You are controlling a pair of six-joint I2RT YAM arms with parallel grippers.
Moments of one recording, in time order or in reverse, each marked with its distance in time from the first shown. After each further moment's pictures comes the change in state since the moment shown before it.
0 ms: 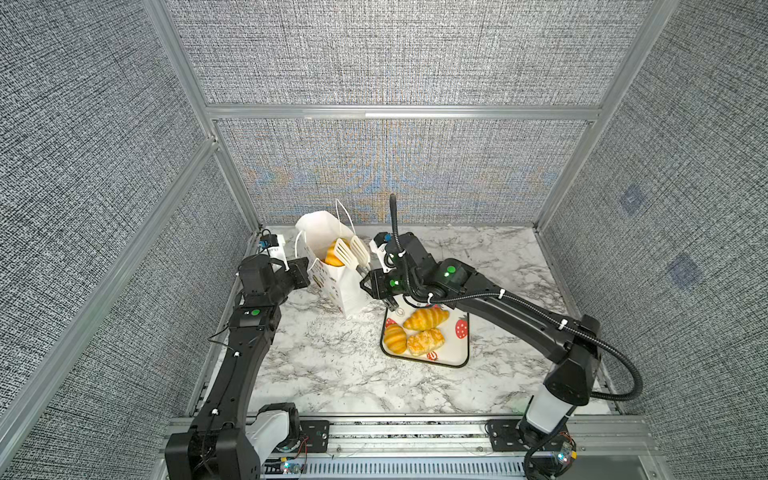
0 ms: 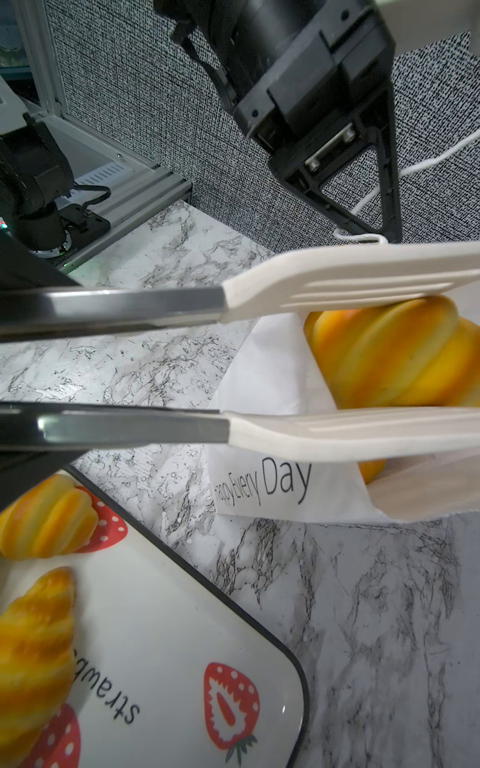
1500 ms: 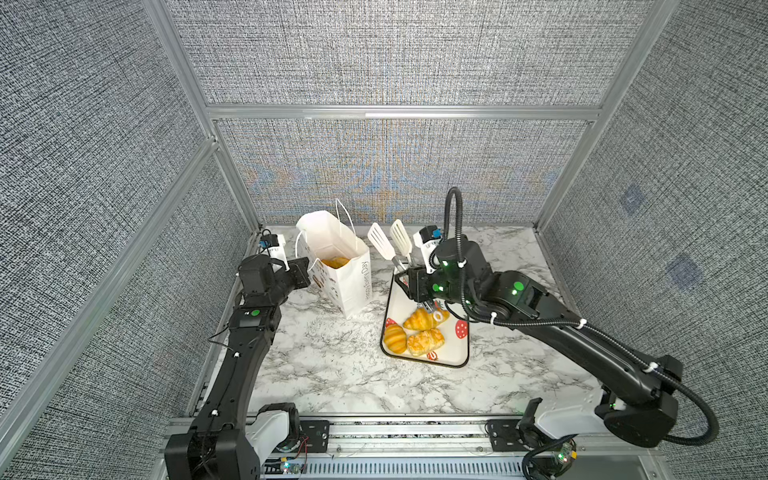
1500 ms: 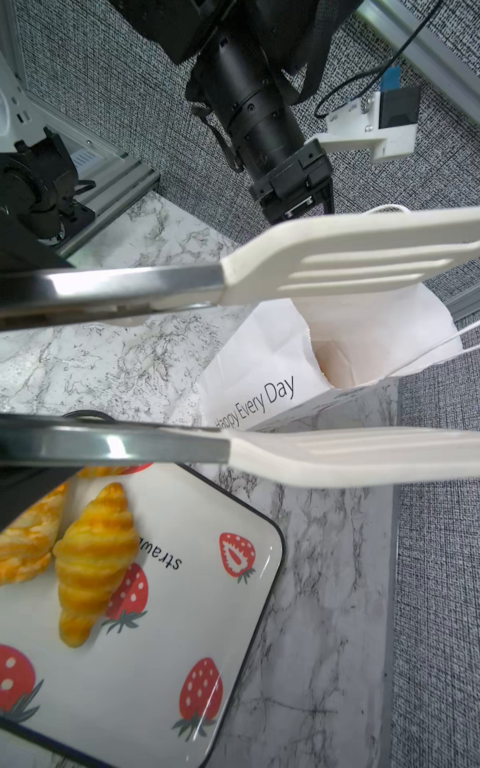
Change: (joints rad) left arm -0.003 -0.004 0.000 0.000 0.000 0.003; right arm -0.001 -0.363 -0.174 -0.080 0.183 -0.003
